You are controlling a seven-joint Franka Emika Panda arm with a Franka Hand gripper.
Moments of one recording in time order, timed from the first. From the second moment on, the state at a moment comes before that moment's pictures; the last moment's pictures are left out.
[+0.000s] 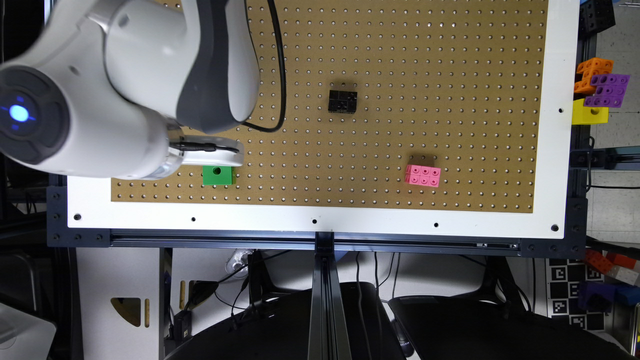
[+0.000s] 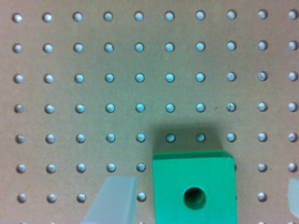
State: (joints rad) arm -0.35 0.50 0.03 -1.87 -0.01 2.43 0.47
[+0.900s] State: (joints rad) arm -0.35 0.63 0.03 -1.82 -0.01 2.49 0.47
